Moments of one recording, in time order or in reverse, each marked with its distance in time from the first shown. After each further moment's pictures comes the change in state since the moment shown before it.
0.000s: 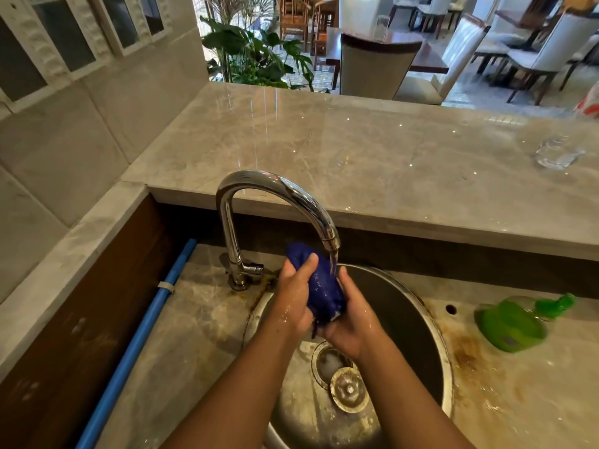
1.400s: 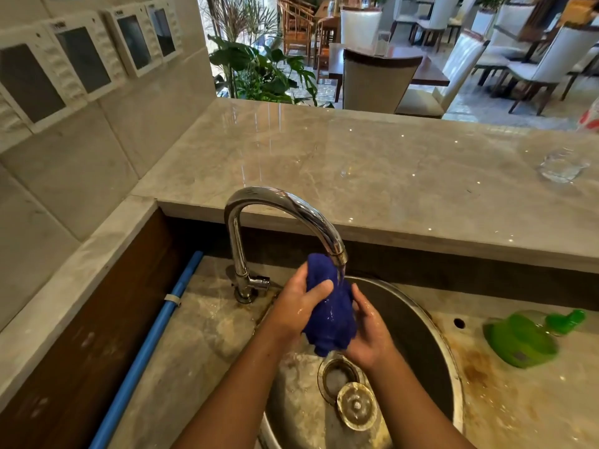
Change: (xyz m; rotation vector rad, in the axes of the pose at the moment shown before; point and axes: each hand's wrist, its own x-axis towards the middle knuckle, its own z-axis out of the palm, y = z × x) left_hand -0.013 0.024 -0.020 0.491 -0.275 0.102; right_hand 0.014 -0.004 -0.021 0.195 -0.208 0.006
